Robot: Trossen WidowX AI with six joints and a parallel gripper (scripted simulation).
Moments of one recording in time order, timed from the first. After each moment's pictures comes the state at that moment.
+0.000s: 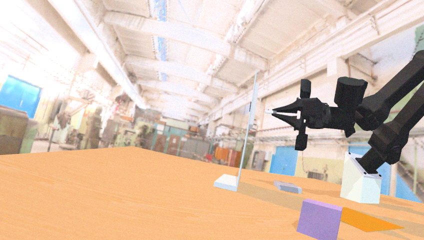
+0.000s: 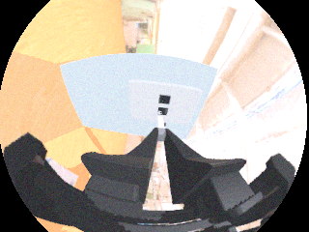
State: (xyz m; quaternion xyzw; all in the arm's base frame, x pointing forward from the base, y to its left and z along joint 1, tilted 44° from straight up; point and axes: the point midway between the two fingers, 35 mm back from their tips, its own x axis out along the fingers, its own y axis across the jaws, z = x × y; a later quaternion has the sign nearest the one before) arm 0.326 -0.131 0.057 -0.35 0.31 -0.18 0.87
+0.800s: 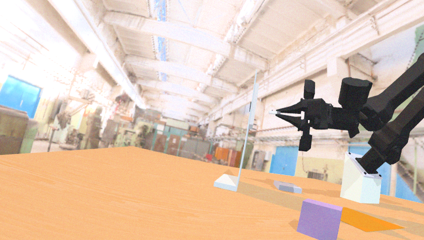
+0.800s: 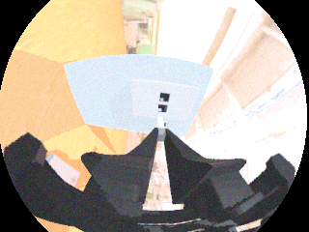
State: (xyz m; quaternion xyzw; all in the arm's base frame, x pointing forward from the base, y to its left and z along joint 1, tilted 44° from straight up) arm 0.316 -0.126 0.060 -0.35 0.31 -0.18 0.87
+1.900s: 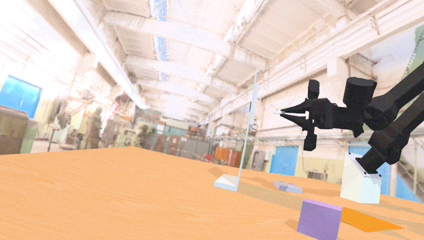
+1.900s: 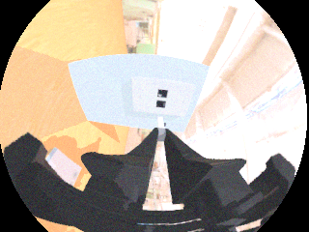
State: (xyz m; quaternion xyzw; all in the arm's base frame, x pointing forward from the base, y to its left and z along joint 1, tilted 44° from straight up) arm 0.305 -0.124 0.065 -0.35 0.31 -0.18 0.86
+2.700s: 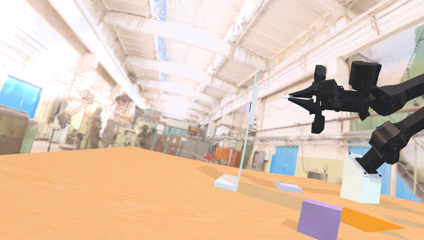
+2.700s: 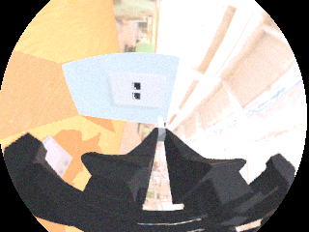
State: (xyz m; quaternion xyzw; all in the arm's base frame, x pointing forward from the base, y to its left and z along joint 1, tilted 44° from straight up) arm 0.282 -0.154 0.105 -0.35 0.31 -0.18 0.86
